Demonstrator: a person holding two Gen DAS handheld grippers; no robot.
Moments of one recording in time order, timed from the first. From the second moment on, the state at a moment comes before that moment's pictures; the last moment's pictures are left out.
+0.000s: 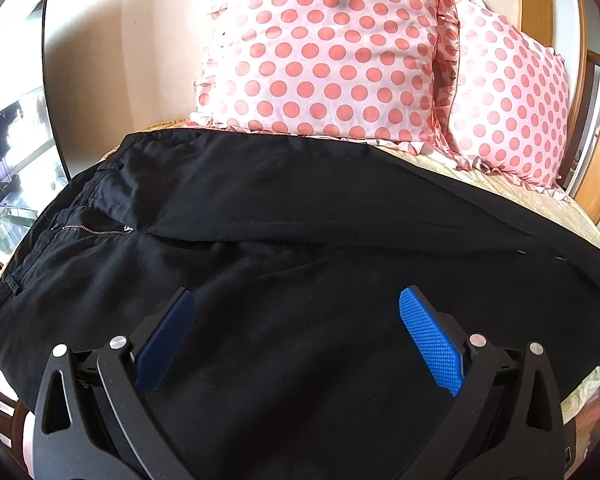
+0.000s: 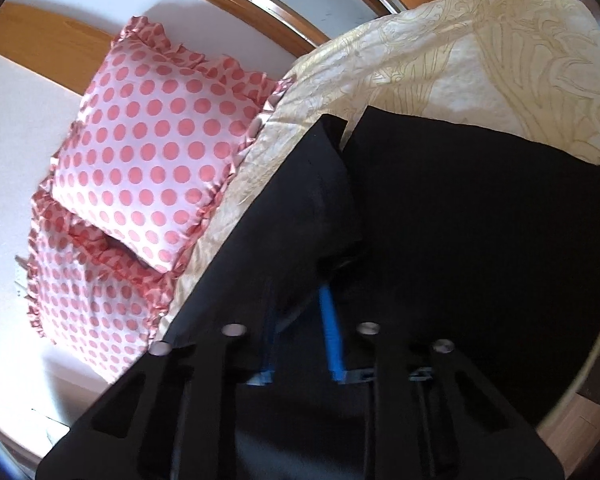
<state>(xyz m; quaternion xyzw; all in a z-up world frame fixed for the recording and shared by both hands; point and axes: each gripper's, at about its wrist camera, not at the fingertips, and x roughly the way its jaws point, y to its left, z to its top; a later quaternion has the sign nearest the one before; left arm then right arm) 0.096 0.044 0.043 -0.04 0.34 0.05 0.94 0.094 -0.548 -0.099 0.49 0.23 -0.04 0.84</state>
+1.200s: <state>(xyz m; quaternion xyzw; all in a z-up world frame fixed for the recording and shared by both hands) 0.328 0.207 0.064 -0.20 0.48 0.13 0.85 0.011 -0.578 -0.098 0.43 0.23 -0.07 0.87</state>
